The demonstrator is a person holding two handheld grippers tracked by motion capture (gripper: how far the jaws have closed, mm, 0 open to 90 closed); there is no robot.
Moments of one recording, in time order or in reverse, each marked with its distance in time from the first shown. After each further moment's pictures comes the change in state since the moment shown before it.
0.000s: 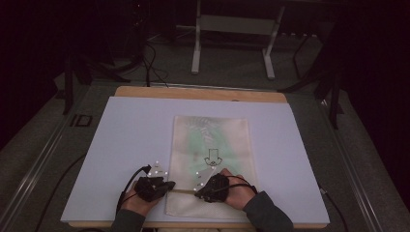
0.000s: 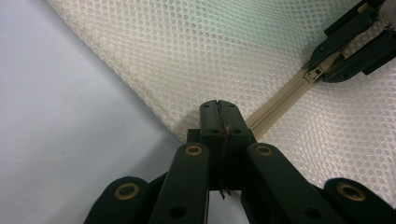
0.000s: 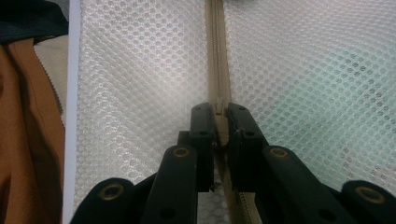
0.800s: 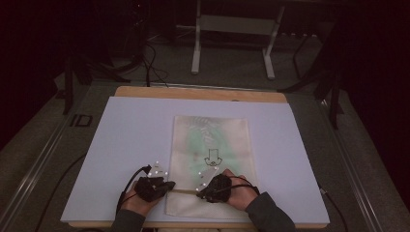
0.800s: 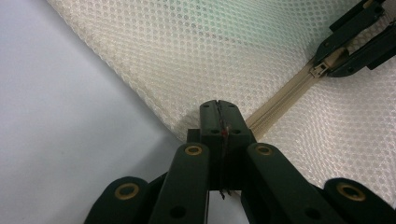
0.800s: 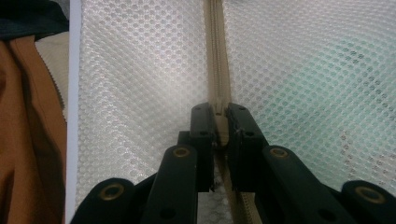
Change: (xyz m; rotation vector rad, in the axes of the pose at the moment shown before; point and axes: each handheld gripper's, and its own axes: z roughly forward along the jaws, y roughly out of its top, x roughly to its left) left arm -0.001 0.000 0.000 0.000 0.003 -0.002; right arm 0.000 -0.005 -0.003 0.000 -0.001 0.009
